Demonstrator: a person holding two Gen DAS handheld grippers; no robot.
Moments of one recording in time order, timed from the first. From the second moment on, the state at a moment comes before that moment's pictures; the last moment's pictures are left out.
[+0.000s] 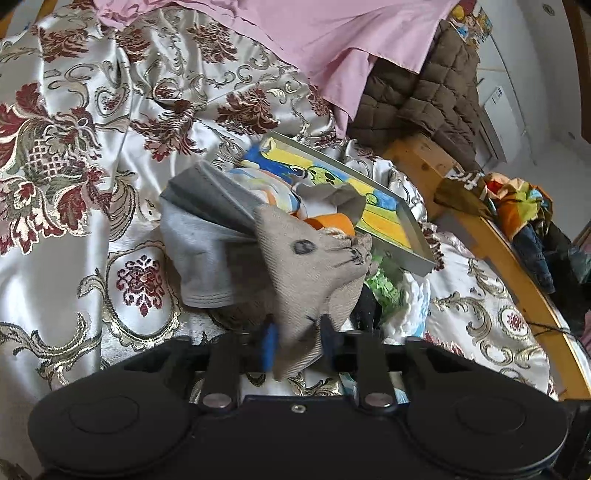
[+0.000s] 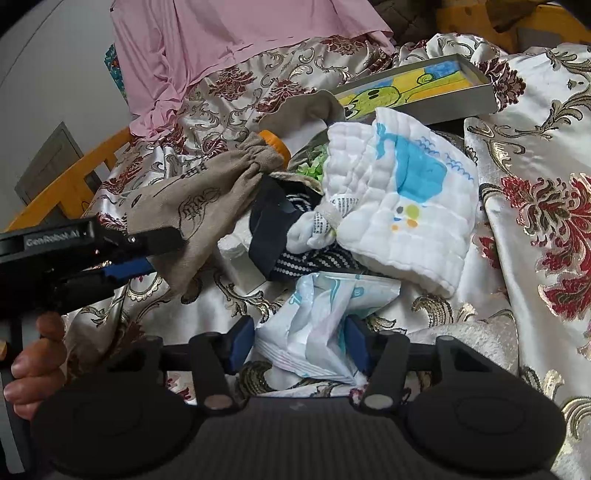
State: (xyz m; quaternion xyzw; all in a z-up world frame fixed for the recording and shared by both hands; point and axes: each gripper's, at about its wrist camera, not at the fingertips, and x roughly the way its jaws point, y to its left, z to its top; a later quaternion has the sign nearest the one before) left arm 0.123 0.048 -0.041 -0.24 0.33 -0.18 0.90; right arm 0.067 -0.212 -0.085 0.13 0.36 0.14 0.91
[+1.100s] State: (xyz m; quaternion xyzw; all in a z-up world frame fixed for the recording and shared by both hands) left arm 0.066 0.018 -0.003 -0.15 0.30 -0.16 0.93; right arm 0.034 -0.211 -0.054 0.12 0.31 0.16 0.93
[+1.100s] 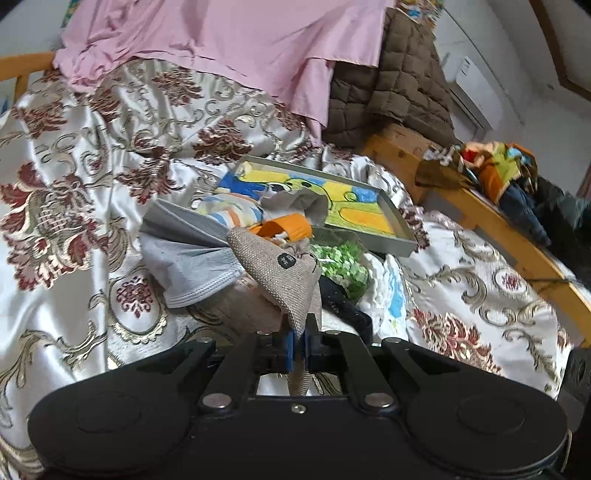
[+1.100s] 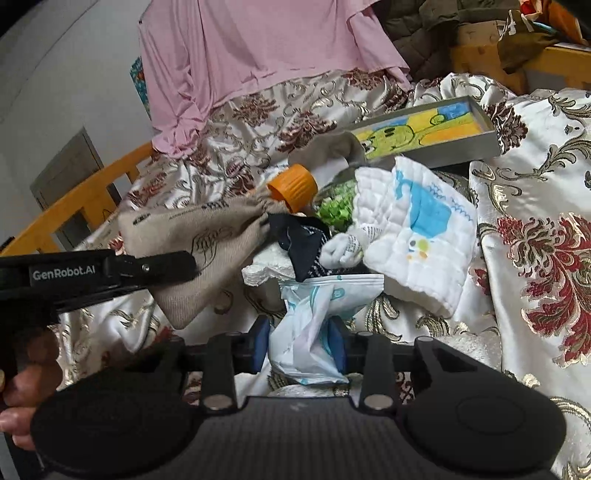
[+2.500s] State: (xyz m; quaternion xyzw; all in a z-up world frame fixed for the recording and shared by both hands) left arm 0.257 -0.085 0.095 -0.13 0.19 -0.26 0.94; right arm 0.231 -0.313 0.012 0.12 0.19 0.11 0.97
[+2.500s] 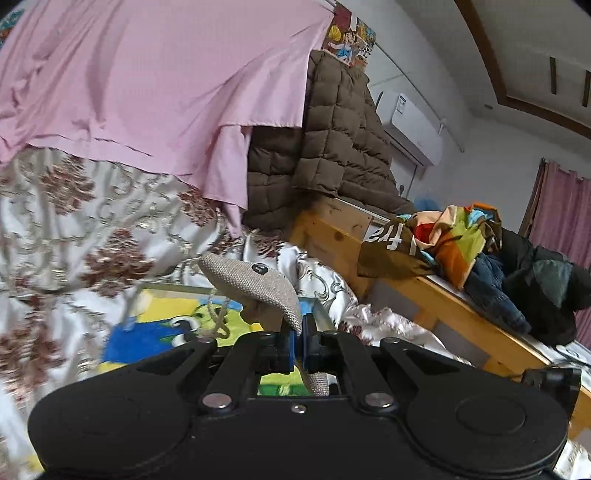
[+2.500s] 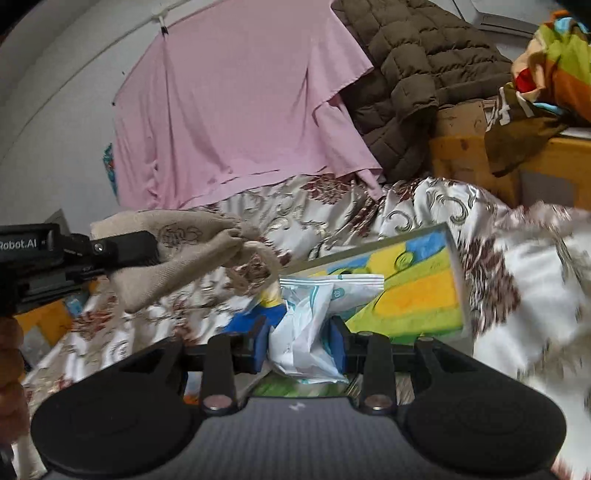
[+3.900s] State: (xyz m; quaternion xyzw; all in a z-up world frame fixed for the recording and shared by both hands) left arm 0.341 -0.147 -0.008 -0.09 0.30 -0.18 0.93; right arm 0.291 -0.342 -0.006 0.00 0.27 0.02 0.96
